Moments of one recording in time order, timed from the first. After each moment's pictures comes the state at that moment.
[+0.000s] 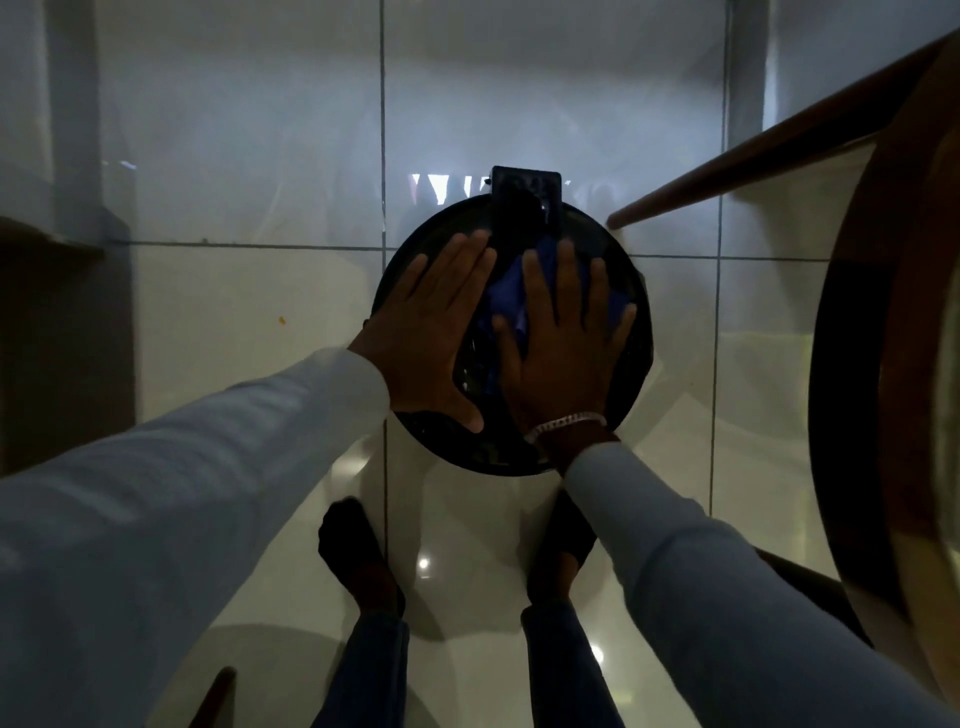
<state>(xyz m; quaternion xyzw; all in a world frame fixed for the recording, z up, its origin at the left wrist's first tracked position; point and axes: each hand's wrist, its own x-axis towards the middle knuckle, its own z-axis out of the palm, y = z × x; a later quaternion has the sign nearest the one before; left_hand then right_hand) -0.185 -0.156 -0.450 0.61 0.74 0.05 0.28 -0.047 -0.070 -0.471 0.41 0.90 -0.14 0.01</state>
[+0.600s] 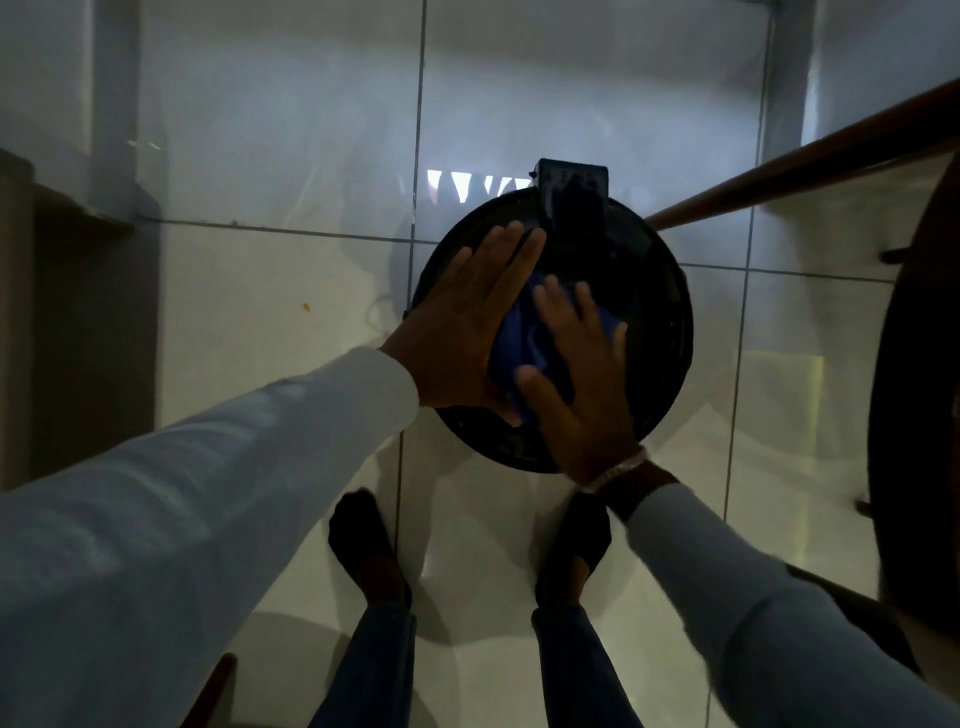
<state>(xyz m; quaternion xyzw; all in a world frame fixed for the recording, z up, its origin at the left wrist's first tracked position) -0.184 -0.168 -0.458 0.58 0.72 0.21 0.31 -0.032 -0.093 -0.442 0.32 0.85 -0.41 -0.04</state>
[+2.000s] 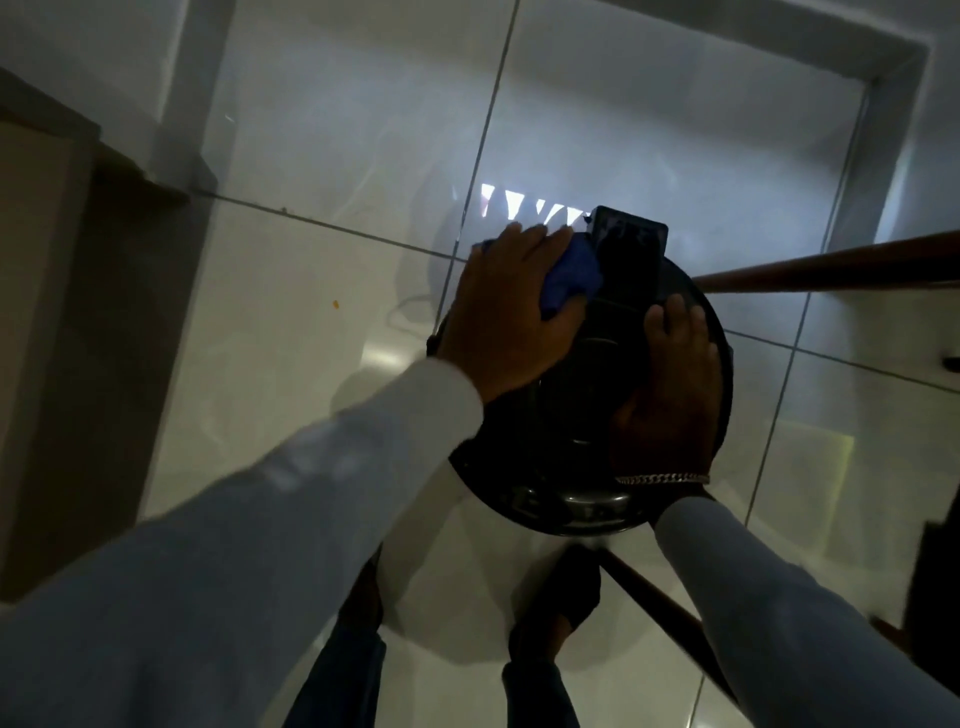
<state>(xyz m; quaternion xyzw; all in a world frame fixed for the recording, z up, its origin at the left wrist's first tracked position) -0.192 -0.118 -0.463 0.35 0.85 0.35 0.20 -0.033 -0.023 -0.491 0.34 0.92 -0.17 -0.07</state>
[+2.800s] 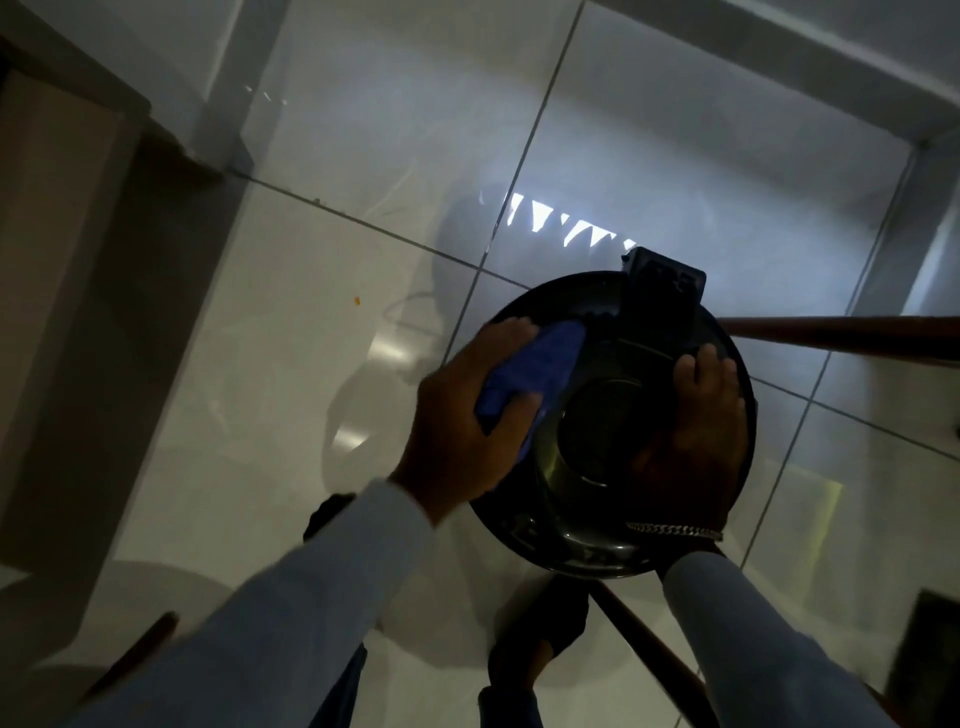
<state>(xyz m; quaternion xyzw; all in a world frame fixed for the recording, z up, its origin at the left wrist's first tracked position) -0.155 -0.188 -0.459 0.18 0.78 0.56 0.21 -0.039 -0.028 -0.488 0.34 0.93 -0.14 -0.06</state>
